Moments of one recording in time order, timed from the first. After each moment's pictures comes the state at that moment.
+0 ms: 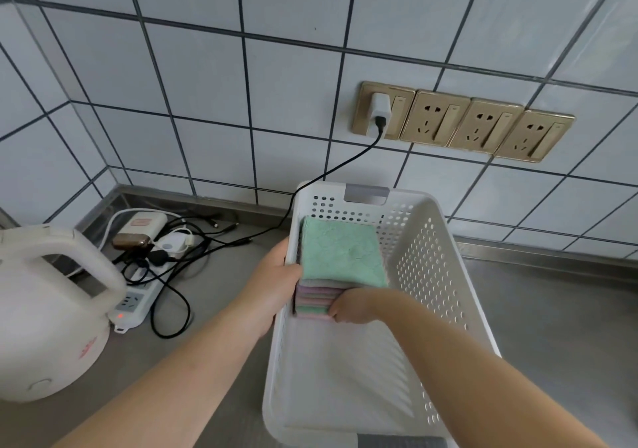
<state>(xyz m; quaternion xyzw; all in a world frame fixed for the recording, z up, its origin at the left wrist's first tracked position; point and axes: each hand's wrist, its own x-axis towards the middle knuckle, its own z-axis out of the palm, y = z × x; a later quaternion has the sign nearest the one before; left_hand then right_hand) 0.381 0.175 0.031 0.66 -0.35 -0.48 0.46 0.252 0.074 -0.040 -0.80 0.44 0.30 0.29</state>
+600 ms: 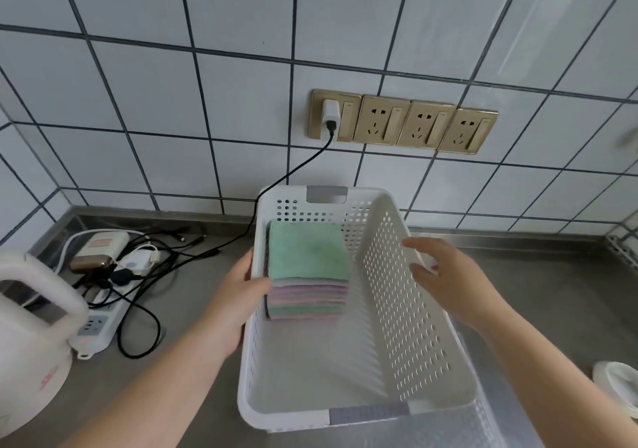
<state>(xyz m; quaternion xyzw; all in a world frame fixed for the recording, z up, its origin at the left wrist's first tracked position) 0.376 0.194 0.028 0.64 -0.31 -0.52 0.47 0.112 0.123 0.066 -0.75 0.59 -0.17 0.23</state>
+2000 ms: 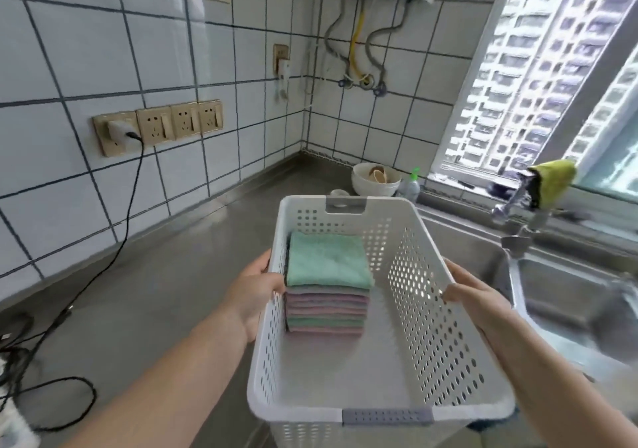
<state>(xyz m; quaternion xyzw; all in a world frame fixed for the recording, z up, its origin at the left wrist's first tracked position) 0.397 0.394 0.090 0.31 -0.53 -0.76 0.19 0.211 0.613 0.111 -0.19 0.77 -0.54 0.29</state>
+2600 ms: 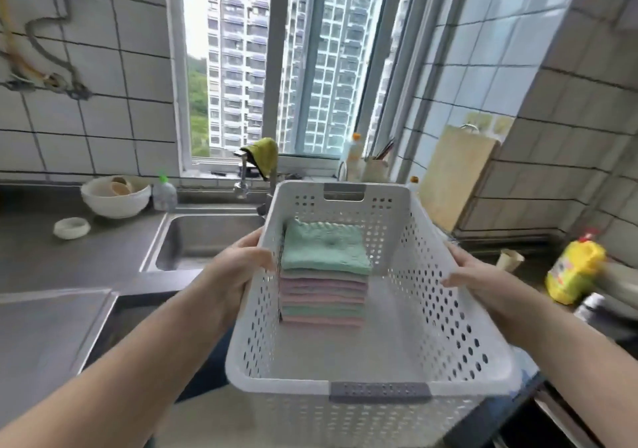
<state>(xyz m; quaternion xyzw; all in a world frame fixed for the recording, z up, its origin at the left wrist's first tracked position) 0.276 0.654 0.161 0.00 -0.66 -0.74 -0.12 0.275 0.972 0.185 0.00 0.78 -0.61 0.16</state>
